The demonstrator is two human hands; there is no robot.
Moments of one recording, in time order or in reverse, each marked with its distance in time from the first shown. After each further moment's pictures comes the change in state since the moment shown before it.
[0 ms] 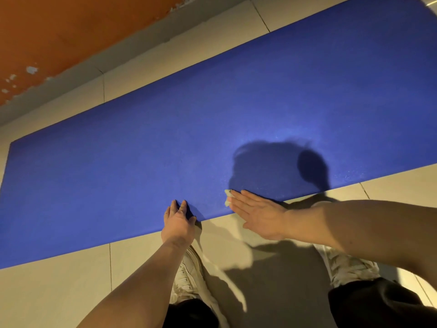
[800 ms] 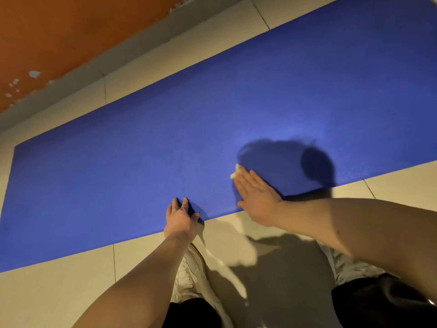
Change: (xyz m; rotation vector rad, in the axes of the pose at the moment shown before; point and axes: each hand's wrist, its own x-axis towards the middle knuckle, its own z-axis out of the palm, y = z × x) left_hand 0.006 0.006 -0.007 0.041 -0.038 -0.025; right_hand 0.029 0.007 -0.016 0.105 -0.049 0.372
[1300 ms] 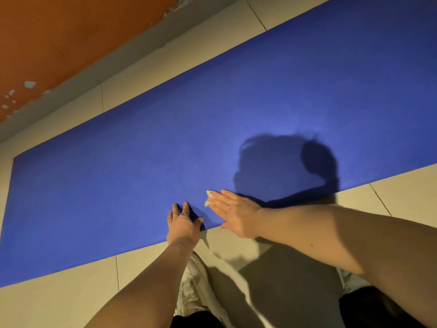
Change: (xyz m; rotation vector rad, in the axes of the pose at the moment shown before) left_hand 0.014 0.006 -0.002 -0.014 0.003 -0.065; right_hand 0.031 -0.037 -0.002 0.059 0.030 -0.340
